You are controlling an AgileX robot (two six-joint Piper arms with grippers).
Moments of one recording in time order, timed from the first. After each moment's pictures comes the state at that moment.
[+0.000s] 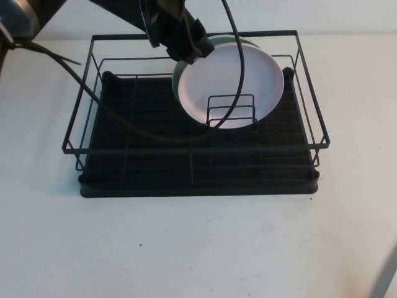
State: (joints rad) right arm 0.08 -0.01 0.03 0.49 0.38 -0.07; left arm -0.44 1.92 -2.02 -0.33 0.98 0.93
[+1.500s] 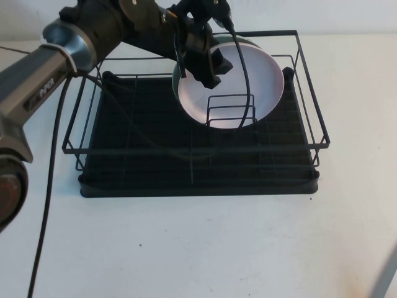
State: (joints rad) right arm 0.08 -0.01 0.03 0.49 0.38 -0.07; left arm -0.44 2.13 -2.02 -0.51 0.73 1.21
